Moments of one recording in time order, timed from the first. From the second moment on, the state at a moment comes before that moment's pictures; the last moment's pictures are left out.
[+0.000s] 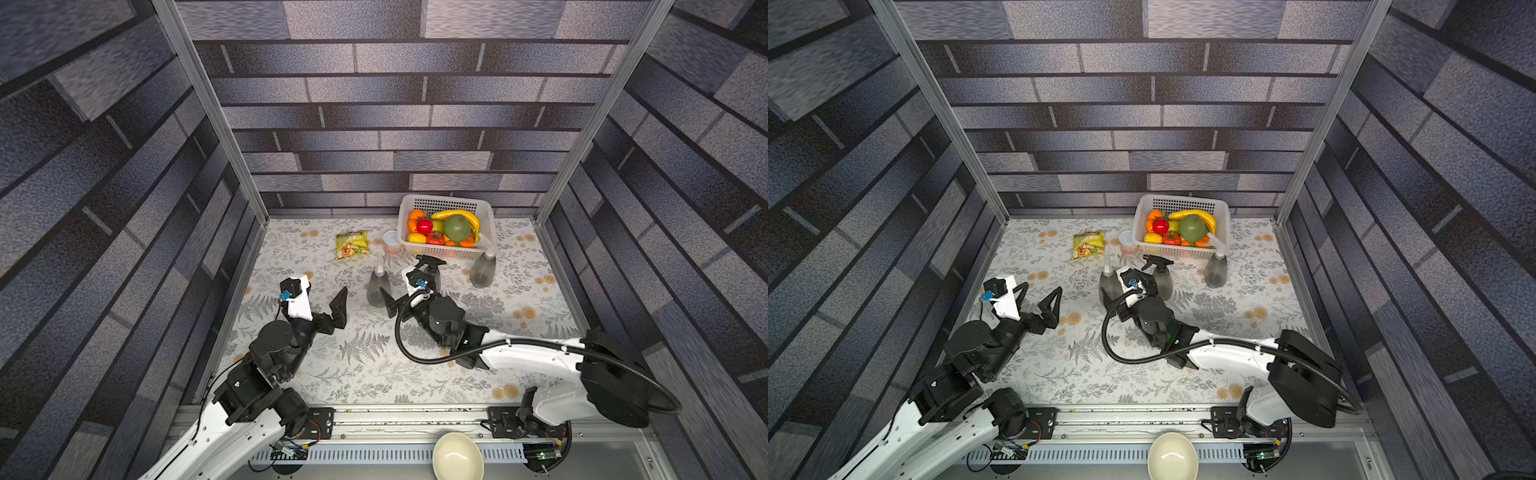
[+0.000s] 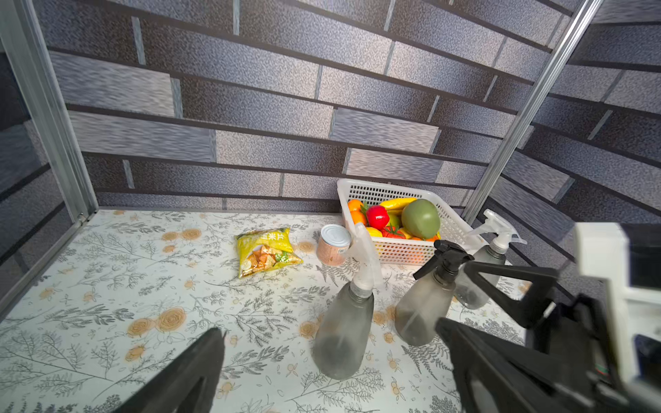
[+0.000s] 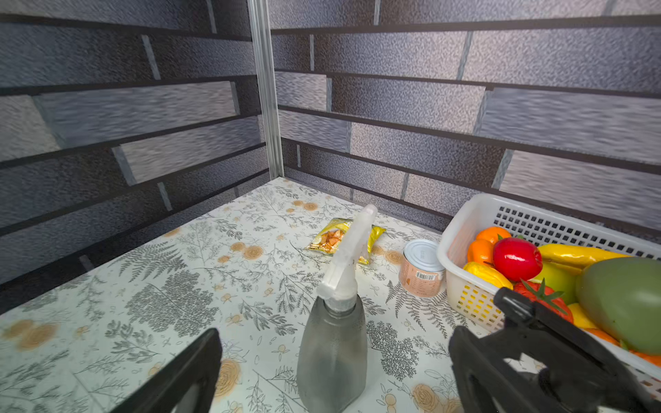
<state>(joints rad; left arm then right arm) -0.73 0.41 0.68 -0.36 -0.43 -0.23 1.10 1.31 0.73 0.52 0.45 0.02</state>
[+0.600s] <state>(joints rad) -0.62 0.63 0.45 -0.22 -0.82 0.01 0.87 0.82 0.50 0.06 0.75 -0.04</state>
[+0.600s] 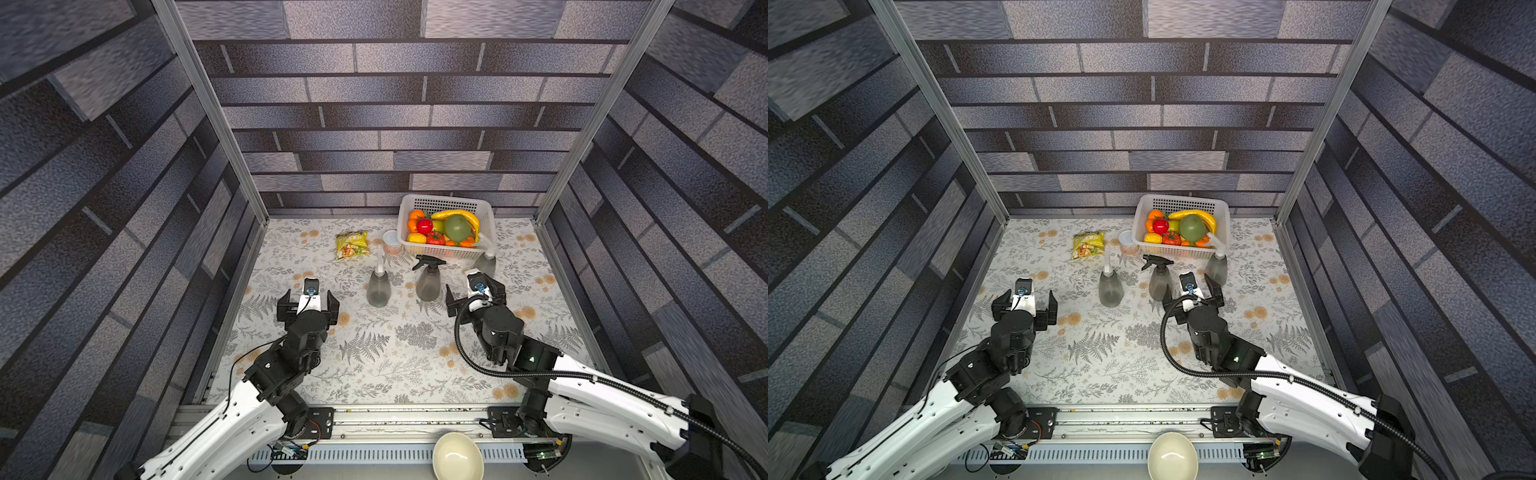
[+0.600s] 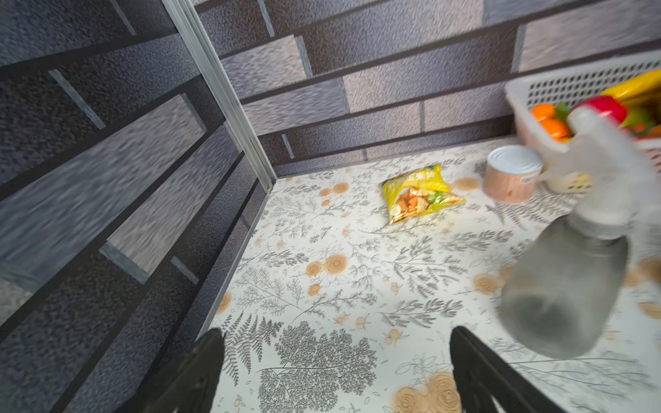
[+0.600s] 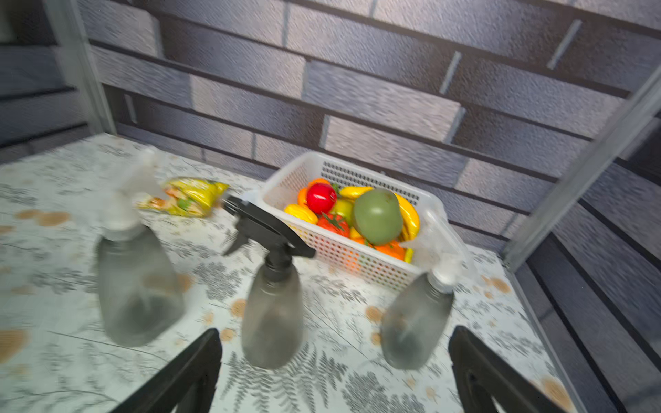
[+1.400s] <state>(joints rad) 0.06 1.53 0.17 1.07 -0.19 -0.10 0.23 1.37 0.21 0.83 0.34 -0.12</state>
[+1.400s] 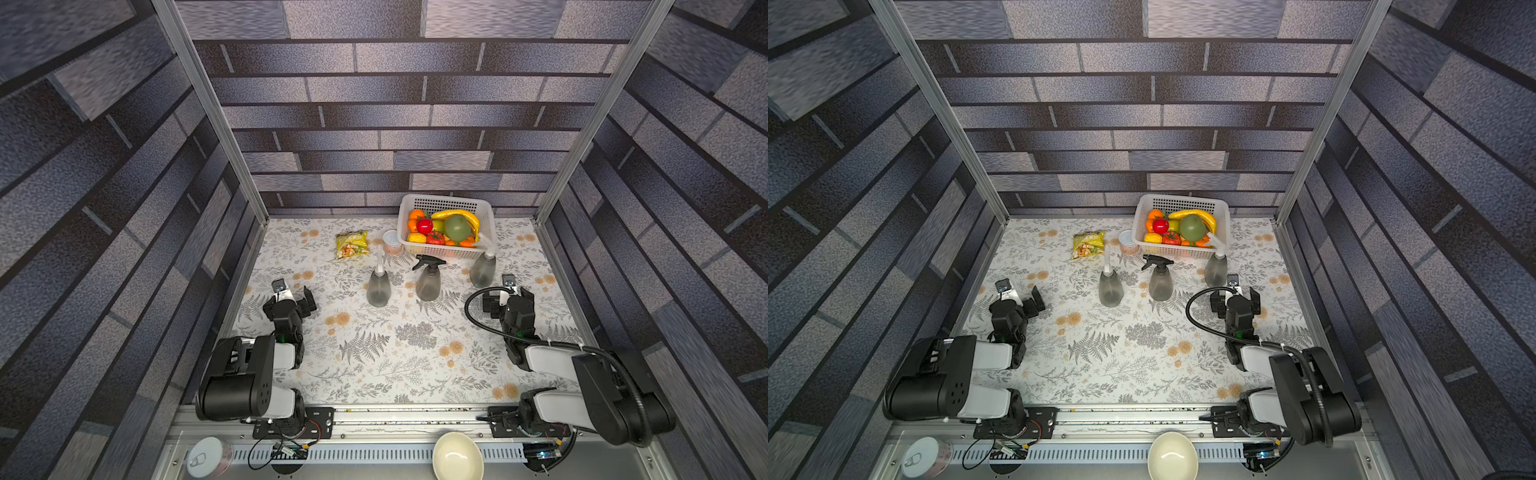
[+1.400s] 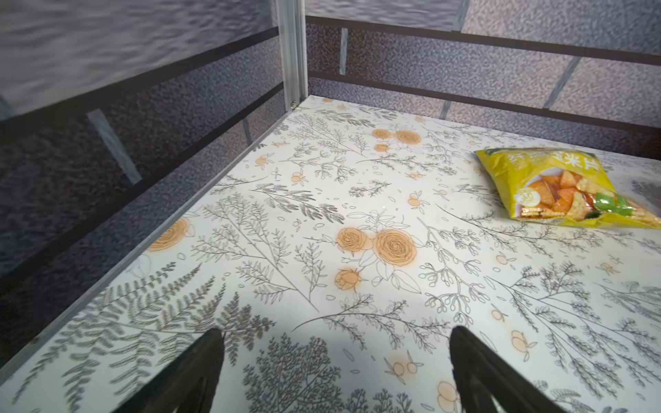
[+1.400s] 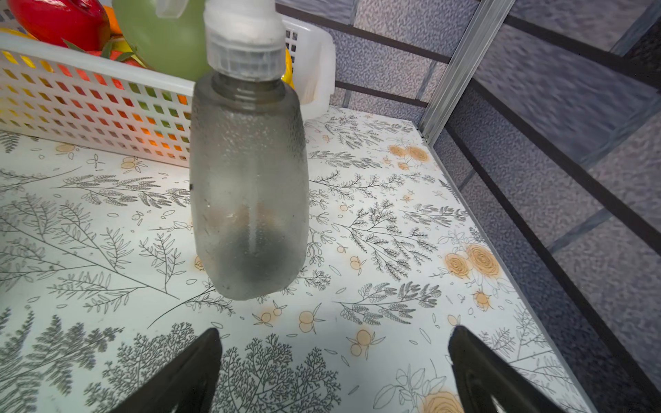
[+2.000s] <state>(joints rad) 0.09 1.59 0.40 0.88 0.03 -0.06 0.12 1.57 0.30 1.02 0.27 -0.01</state>
